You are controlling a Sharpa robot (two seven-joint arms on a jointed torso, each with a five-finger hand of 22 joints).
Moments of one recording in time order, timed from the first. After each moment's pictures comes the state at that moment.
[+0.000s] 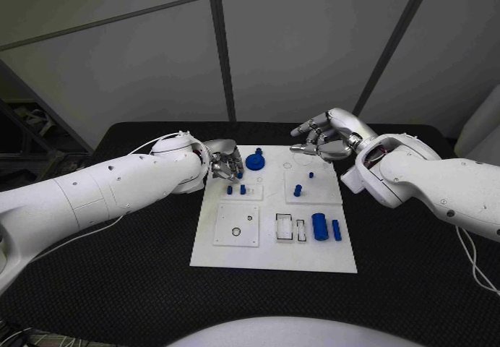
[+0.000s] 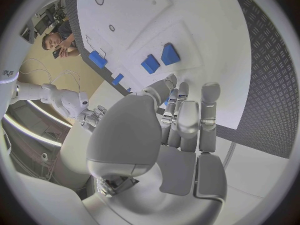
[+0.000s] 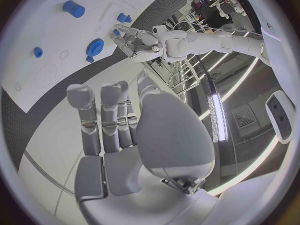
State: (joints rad) left arm 1.17 -0.63 0.03 1.21 -1.33 -0.01 -0.15; left_hand 1.42 -0.15 0.44 -0.08 0.08 1.00 0.14 0.06 0.10 1.21 0.08 0.07 0.06 1.43 0.00 1.27 1.01 0.16 1.09 0.11 0.99 0.99; right arm 1.21 -0.79 0.03 1.53 -0.99 -0.41 0.02; right_hand 1.44 -0.14 0.09 0.28 0.09 0.95 0.12 0.07 0.07 1.16 0.04 0.68 0.77 1.42 -0.04 0.85 0.80 0.12 1.30 0.07 0.98 1.00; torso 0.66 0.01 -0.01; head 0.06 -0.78
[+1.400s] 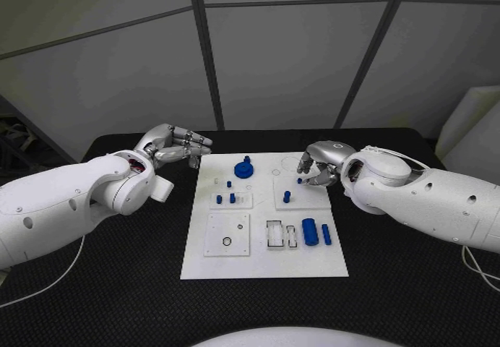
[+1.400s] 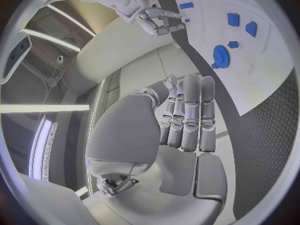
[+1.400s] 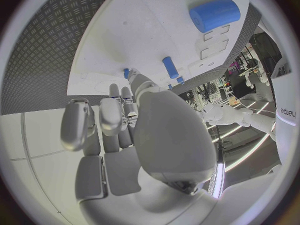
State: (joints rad) left arm 1.16 -0.91 0.06 1.44 -0.42 -0.28 0.18; left_hand 1.39 -0.14 0.47 -0.11 0.09 1.07 0.15 0.11 0.09 1.24 0.08 0.09 0.07 1.23 0.01 0.89 0.52 0.19 0.97 0.11 0.80 0.87; right arm 1.17 -0.74 0.02 1.39 -1.66 -0.19 -0.20; right_hand 1.53 -0.18 0.26 0.18 0.09 1.07 0.15 0.07 0.09 1.13 0.09 0.07 0.19 1.46 0.00 1.14 1.08 0.08 1.44 0.10 1.30 1.31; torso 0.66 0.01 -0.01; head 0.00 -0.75
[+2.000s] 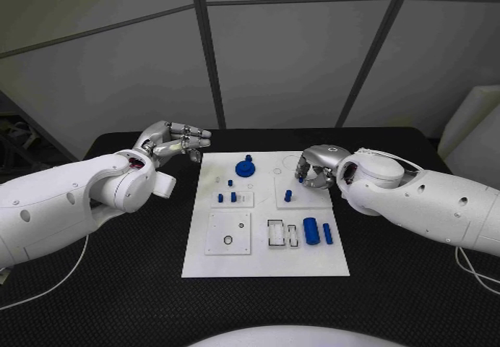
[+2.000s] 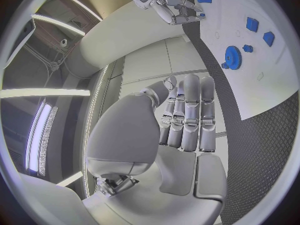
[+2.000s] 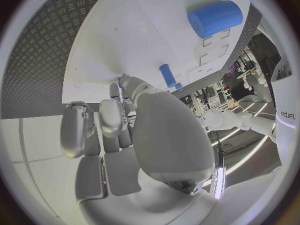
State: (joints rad) left arm 1.15 -0.92 0.06 1.46 -0.28 -0.30 0.23; left_hand 1.38 -0.14 0.46 -0.10 0.09 1.07 0.15 0.11 0.09 1.24 0.08 0.09 0.07 1.23 0.01 0.88 0.51 0.19 0.97 0.11 0.79 0.87; right arm 1.16 -0.71 0.02 1.36 -1.68 -0.15 -0.20; right_hand 1.55 -0.15 0.36 0.13 0.19 1.10 0.14 0.07 0.08 1.16 0.08 0.07 0.13 1.46 0.00 1.17 1.09 0.06 1.46 0.10 1.36 1.31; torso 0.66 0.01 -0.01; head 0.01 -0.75
